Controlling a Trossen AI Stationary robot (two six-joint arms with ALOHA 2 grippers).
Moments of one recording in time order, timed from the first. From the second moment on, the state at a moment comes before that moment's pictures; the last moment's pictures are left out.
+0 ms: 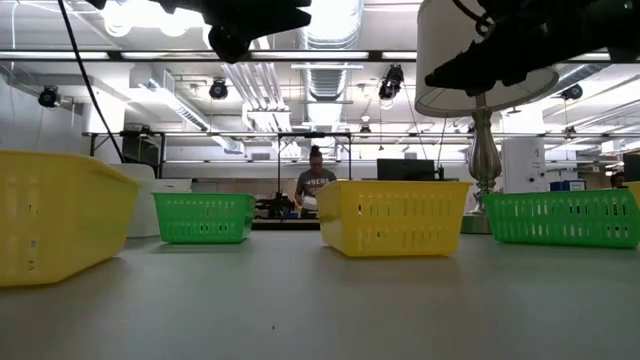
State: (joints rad) left arm -0.28 1.33 0.78 0.39 -0.35 -0.15; right arm 0.16 1.01 0.43 0.29 0.19 -0.13
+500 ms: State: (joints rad) left arm -0.29 1.33 0.79 0.38 -0.35 -0.12; right arm 0.16 1.02 0.58 0.07 0.19 0.15
